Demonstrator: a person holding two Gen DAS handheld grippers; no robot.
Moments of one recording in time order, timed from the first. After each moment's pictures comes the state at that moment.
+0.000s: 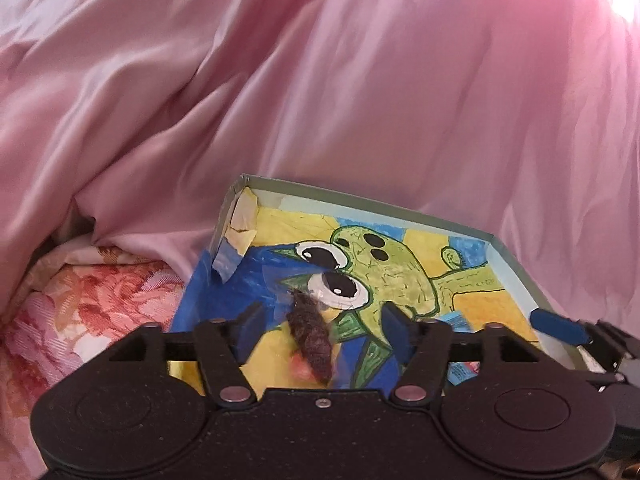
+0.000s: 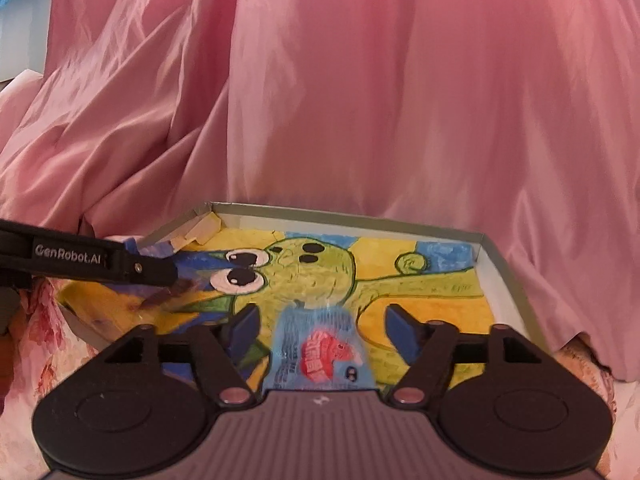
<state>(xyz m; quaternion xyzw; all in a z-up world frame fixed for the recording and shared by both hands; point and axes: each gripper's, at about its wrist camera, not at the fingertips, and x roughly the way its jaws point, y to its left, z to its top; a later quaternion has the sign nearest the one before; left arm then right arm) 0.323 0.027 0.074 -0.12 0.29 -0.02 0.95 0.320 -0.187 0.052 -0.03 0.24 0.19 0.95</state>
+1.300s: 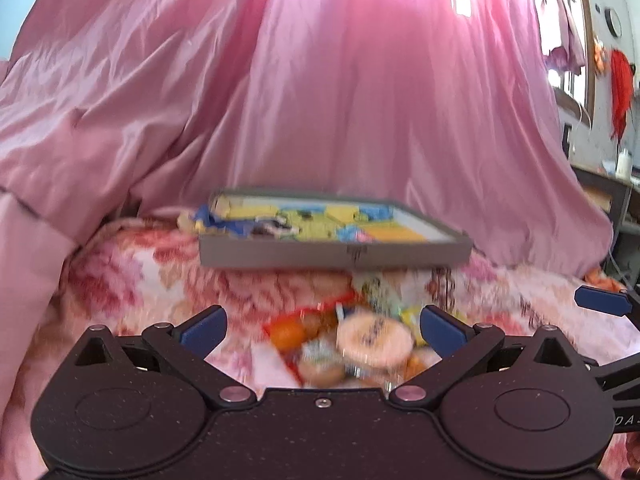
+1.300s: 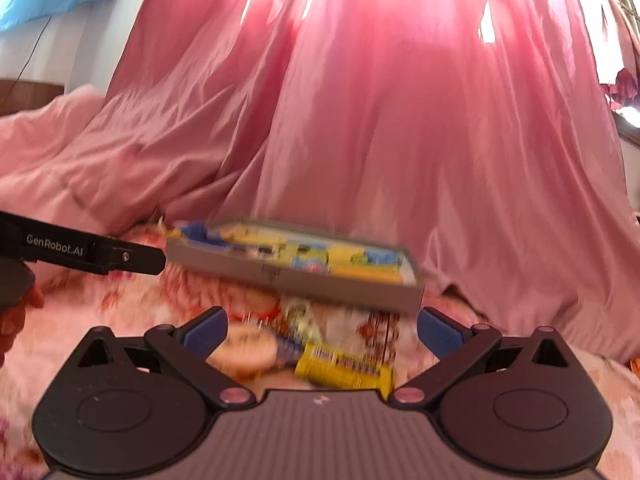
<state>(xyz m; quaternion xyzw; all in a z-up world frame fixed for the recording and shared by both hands) 0.086 -0.017 0.041 -0.04 0.18 -0.07 0.98 0.064 -0.247 0.036 -0.07 0.12 0.15 0.98</state>
